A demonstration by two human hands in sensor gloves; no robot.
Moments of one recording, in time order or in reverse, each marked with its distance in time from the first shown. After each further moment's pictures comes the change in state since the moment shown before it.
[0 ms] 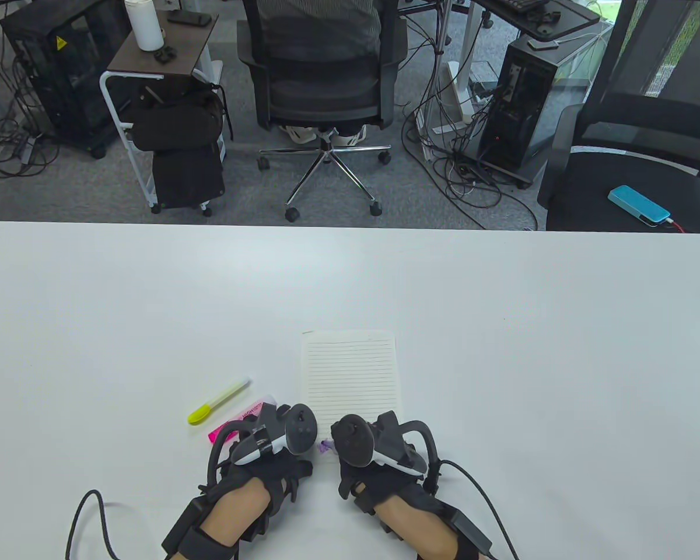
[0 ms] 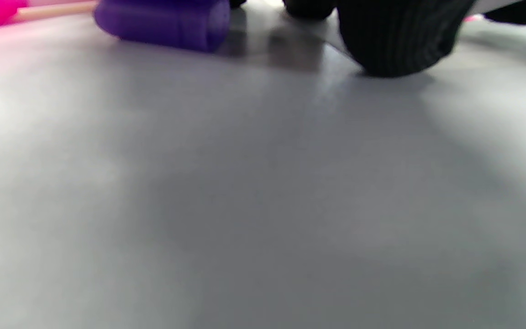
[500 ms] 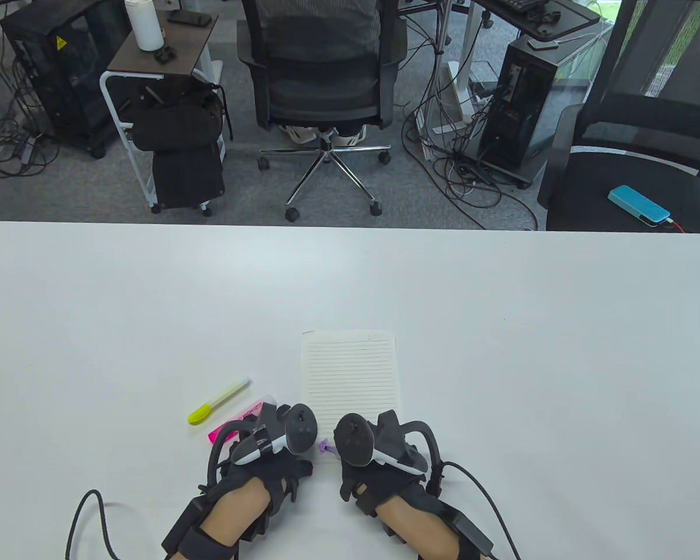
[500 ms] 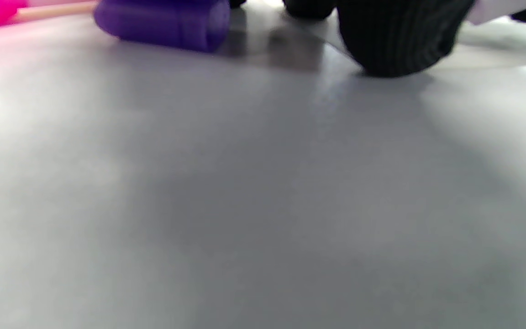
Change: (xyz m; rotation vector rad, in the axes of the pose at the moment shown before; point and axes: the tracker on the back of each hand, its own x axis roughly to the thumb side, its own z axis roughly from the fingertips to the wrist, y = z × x) left_hand 0.000 0.000 0.000 0.000 0.000 0.000; right_hand -0.001 -0.001 0.001 -0.001 0.025 0.006
